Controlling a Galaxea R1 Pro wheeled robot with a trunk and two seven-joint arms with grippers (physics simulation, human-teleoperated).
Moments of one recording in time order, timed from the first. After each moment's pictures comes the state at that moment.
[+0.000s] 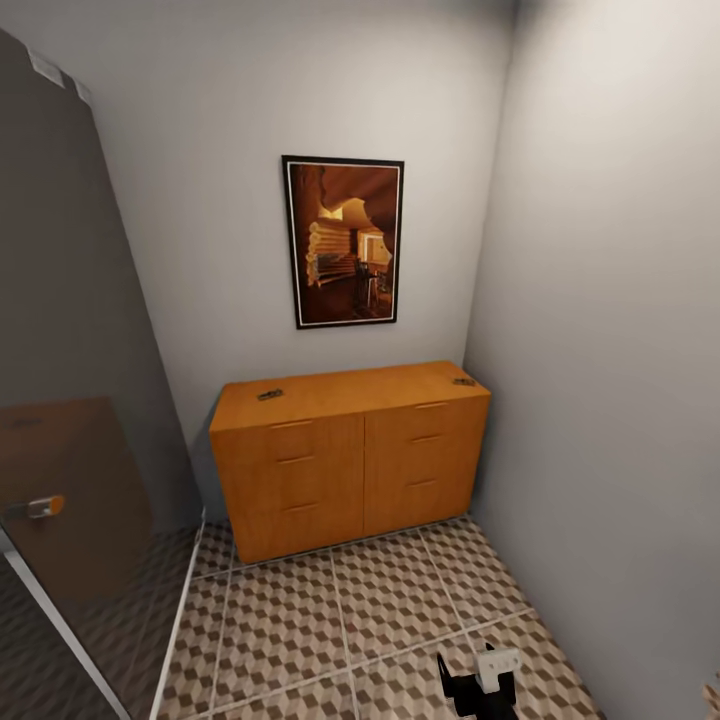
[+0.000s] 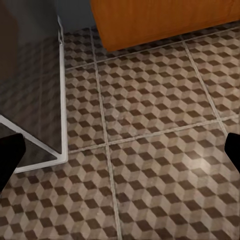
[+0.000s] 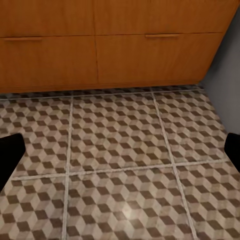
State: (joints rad) left arm -0.35 0.06 -0.14 0.07 0.09 -0.68 0.14; right arm -0.44 0.03 0.07 -0.02 0.07 -0.71 -0.01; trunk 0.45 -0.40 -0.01
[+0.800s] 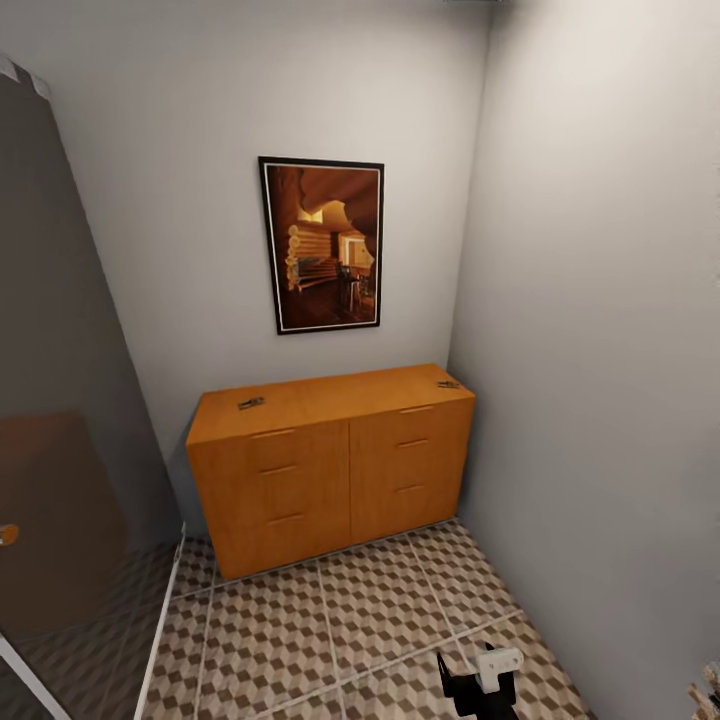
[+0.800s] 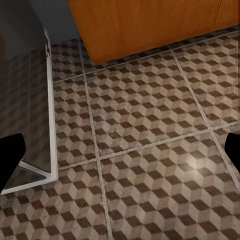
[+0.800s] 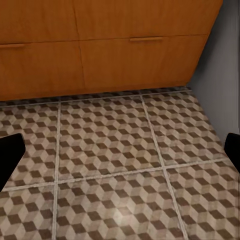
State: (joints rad) left arm -0.35 0.06 -0.14 0.07 0.09 -0.68 0.13; right arm -0.44 0.03 0.07 -0.02 0.07 -0.71 -0.01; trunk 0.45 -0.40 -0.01
